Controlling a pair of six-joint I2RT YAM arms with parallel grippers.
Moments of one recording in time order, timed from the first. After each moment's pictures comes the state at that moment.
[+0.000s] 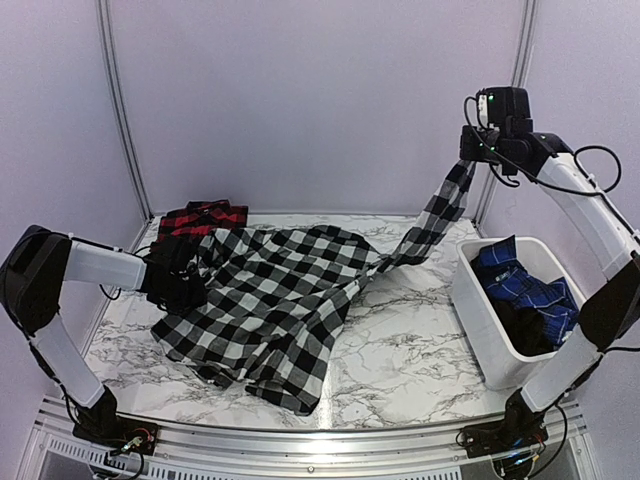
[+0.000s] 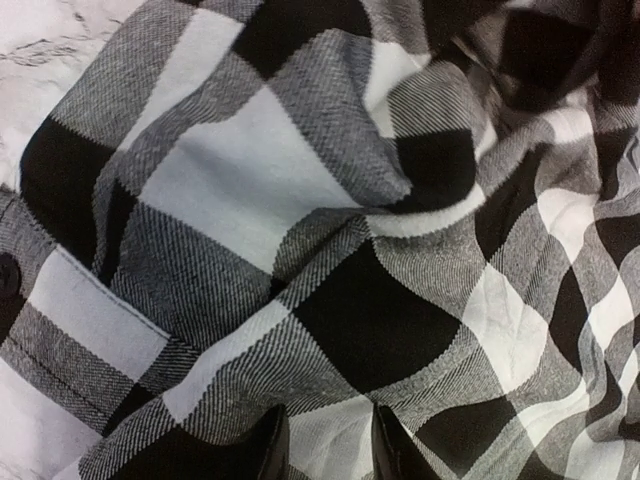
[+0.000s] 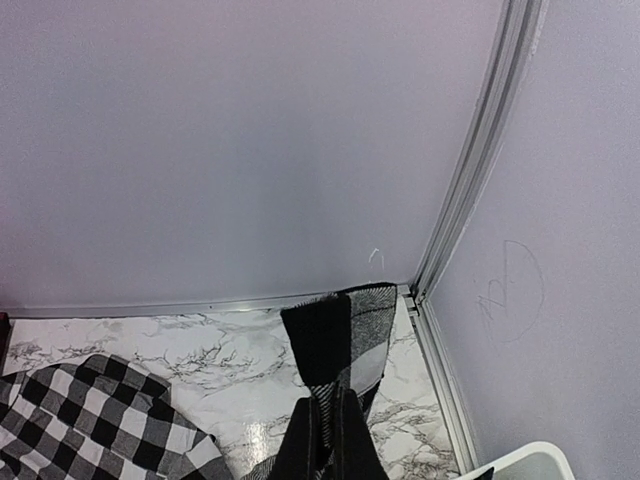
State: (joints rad) left arm -0.37 1.67 0.82 -0.21 -0.06 -0.74; right arm 0.29 1.56 1.80 -0.61 0.40 0.13
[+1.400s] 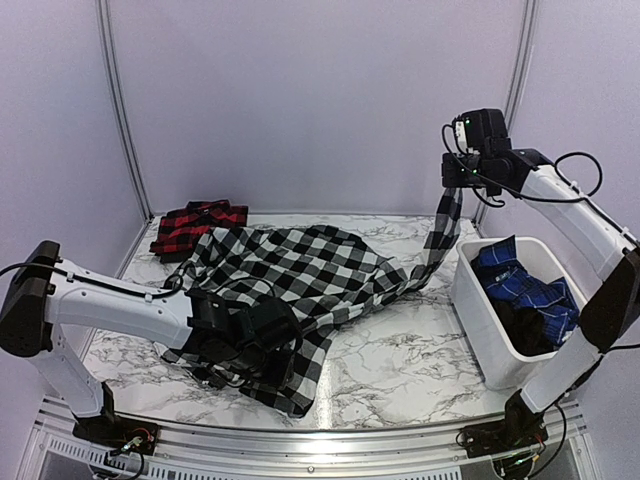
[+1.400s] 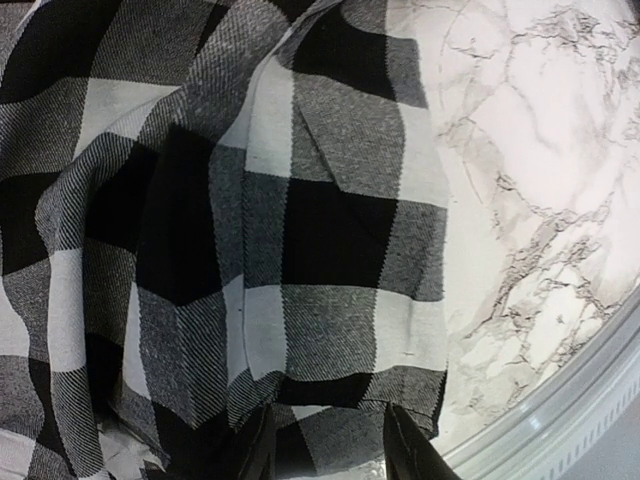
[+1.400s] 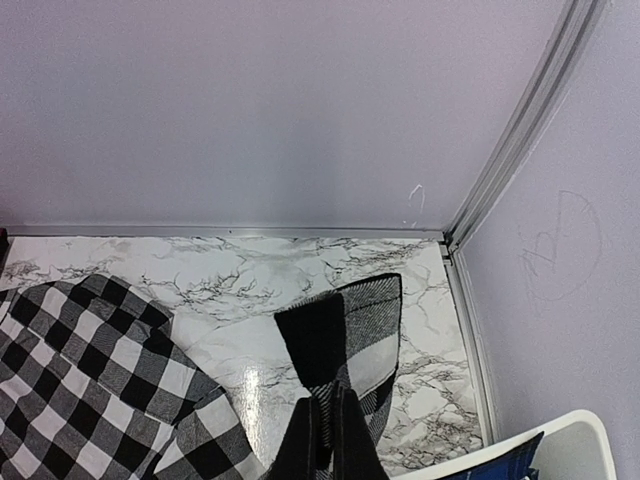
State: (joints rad) left arm -1.22 1.64 1.04 -0.56 -0.12 -0.85; right arm 0.36 1.56 1.66 -0.61 0.38 0.13
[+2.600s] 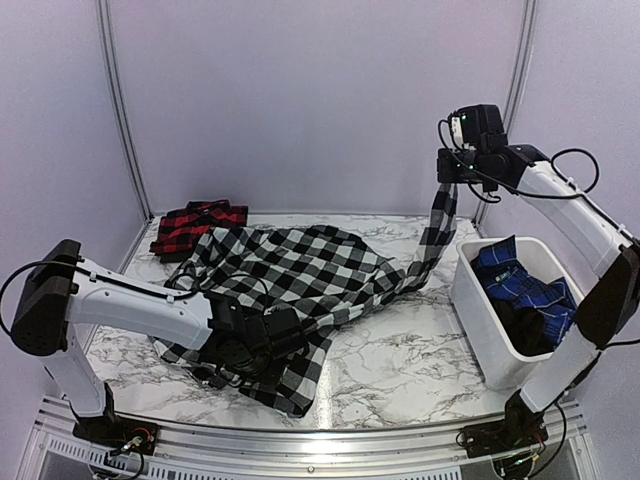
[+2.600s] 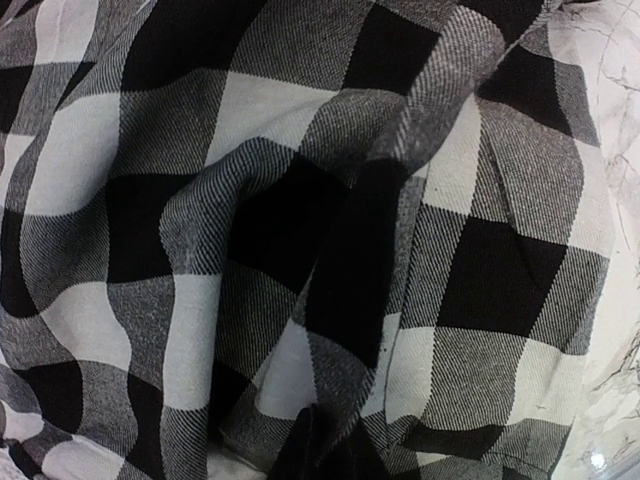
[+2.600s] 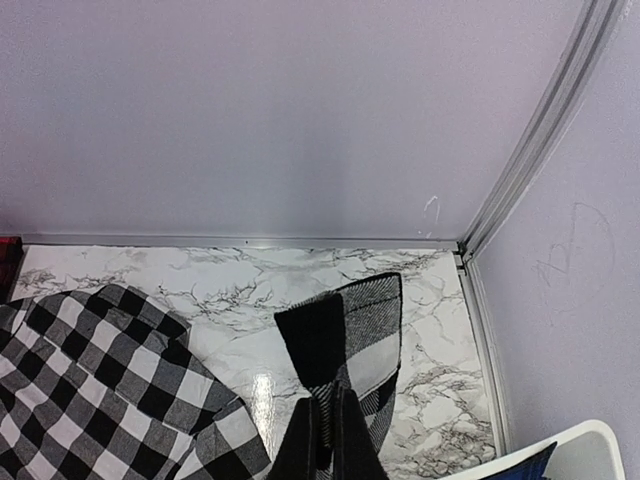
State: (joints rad) left arm -1.23 1.74 1.10 -0.71 -0.33 -0.87; right arm 0.37 1.59 1.70 -0.62 0.37 0.15
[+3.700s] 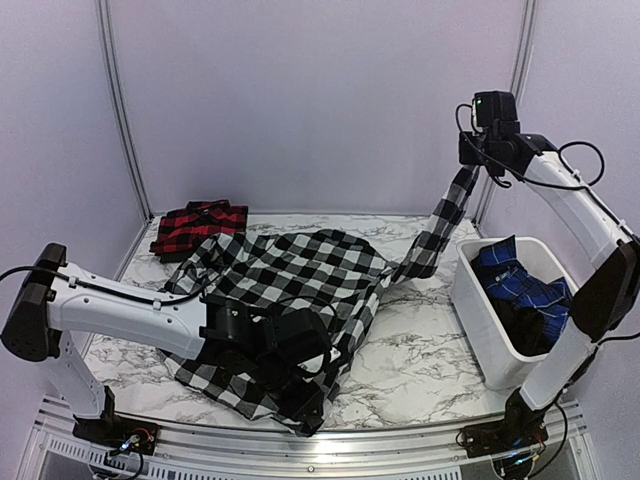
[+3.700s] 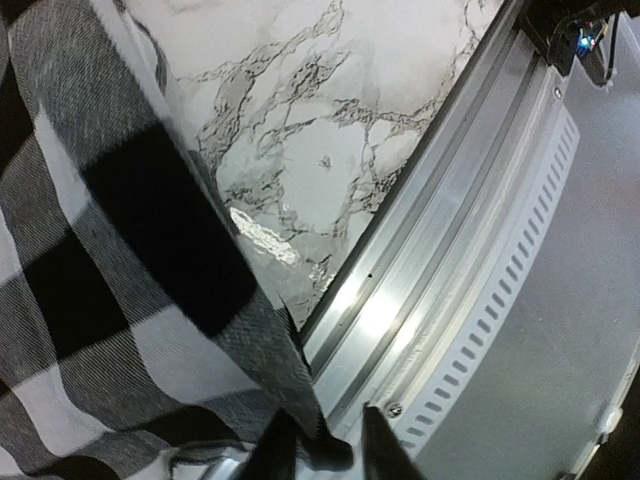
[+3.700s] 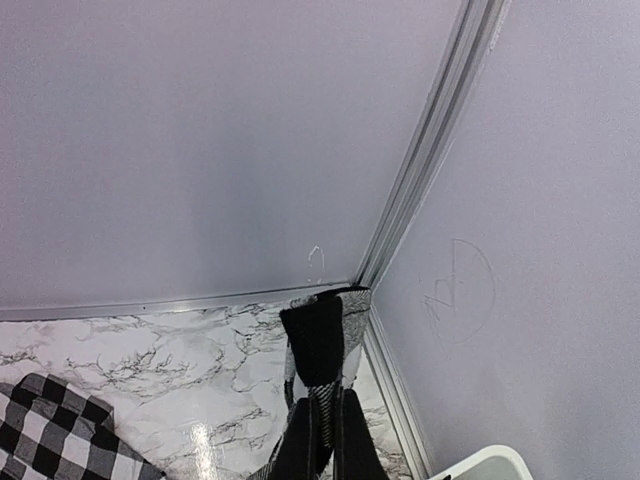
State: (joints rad) left arm -1.35 1.72 1.22 -0.63 0.16 -0.51; right arm 0.29 1.63 1.82 -0.59 0.56 0.06
